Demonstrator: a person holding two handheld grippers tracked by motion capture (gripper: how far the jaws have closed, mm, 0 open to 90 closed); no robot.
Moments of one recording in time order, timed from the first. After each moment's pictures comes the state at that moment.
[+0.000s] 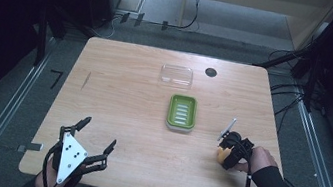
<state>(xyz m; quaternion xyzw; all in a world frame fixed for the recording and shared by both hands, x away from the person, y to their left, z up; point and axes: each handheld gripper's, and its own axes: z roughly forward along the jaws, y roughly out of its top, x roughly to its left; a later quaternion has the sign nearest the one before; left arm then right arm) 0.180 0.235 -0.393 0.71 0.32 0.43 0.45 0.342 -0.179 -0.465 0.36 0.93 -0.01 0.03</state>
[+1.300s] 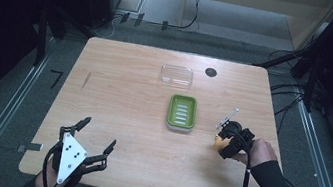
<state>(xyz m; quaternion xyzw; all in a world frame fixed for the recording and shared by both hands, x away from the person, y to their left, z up) 0.180 0.235 -0.393 0.71 0.33 0.43 0.45 0.346 -0.166 -0.422 0.35 0.93 0.05 0.09</state>
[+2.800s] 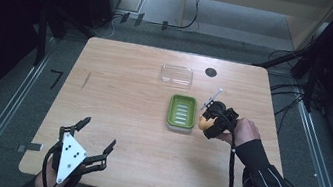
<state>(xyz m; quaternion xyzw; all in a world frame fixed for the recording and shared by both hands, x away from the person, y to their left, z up) 0.180 0.236 -0.393 0.71 0.33 0.43 0.45 0.379 -0.116 -0.393 0.33 0.93 0.09 0.12</state>
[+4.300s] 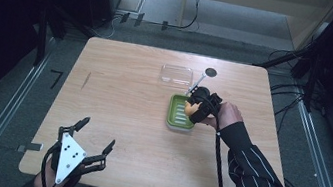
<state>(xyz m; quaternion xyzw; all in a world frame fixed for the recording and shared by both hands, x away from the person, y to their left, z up) 0.179 0.237 -0.393 0.71 0.33 0.43 0.45 0.412 -0.072 -0.386 0.30 0.94 0.12 0.12</state>
